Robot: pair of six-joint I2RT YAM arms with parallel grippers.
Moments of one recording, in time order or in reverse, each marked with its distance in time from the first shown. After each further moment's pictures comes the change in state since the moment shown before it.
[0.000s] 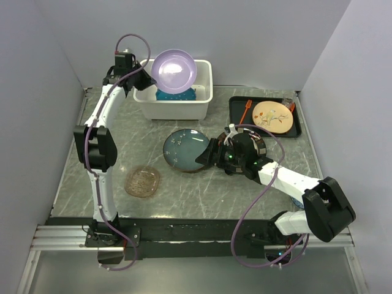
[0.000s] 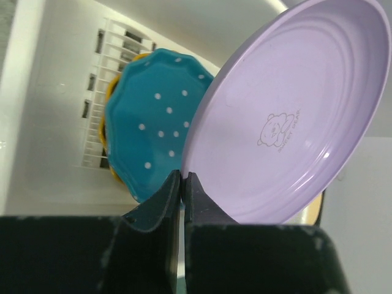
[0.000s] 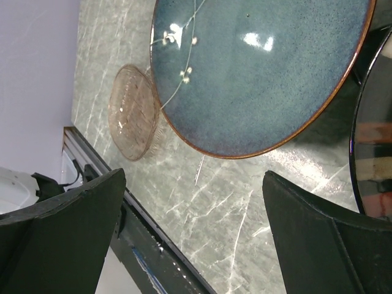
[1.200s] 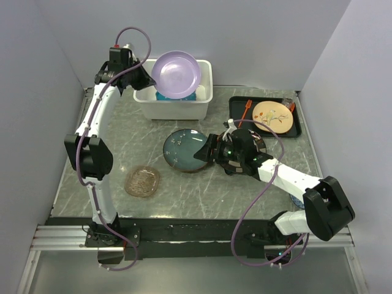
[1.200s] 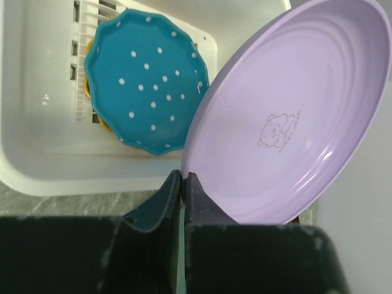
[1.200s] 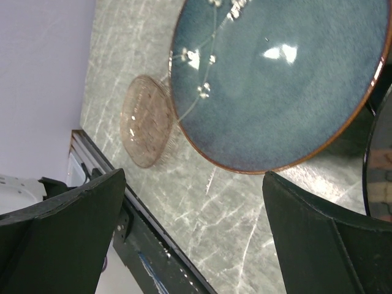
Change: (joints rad) left arm -0.023 -0.157 -0.012 -0.185 0.045 0.126; right arm 0.000 0.011 0.065 -0.021 -0.008 -0.013
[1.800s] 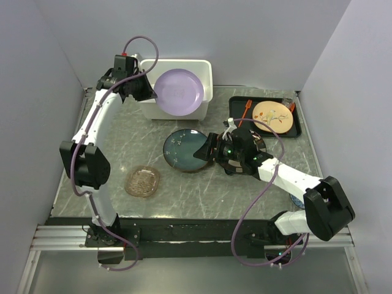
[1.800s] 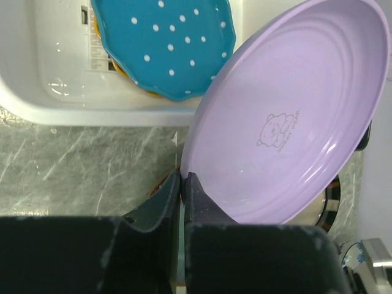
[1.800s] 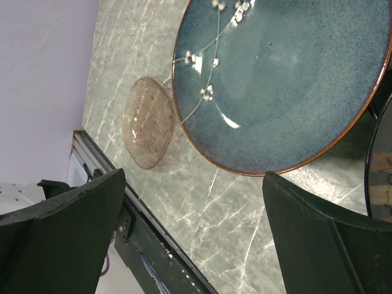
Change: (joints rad) left arm -0.056 -0.137 -0.172 -0.085 -0.053 0.121; right arm 0.000 0.000 0.013 -0.010 0.000 0.000
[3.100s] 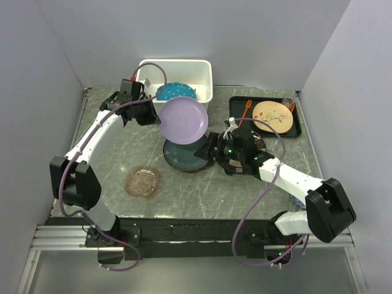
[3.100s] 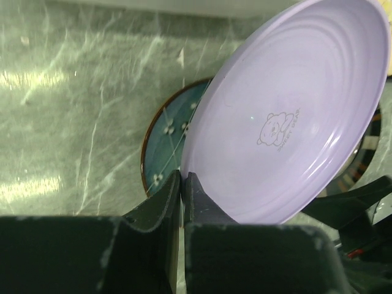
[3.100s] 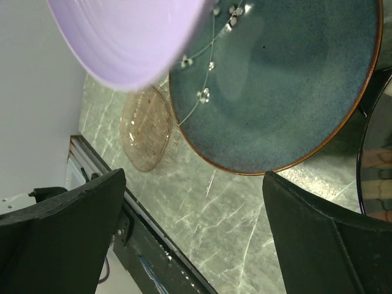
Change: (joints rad) left arm -0.077 -0.254 -0.447 0.071 -0.003 0.034; right arm 0.000 -0.015 0.010 -0.032 0.027 -0.002
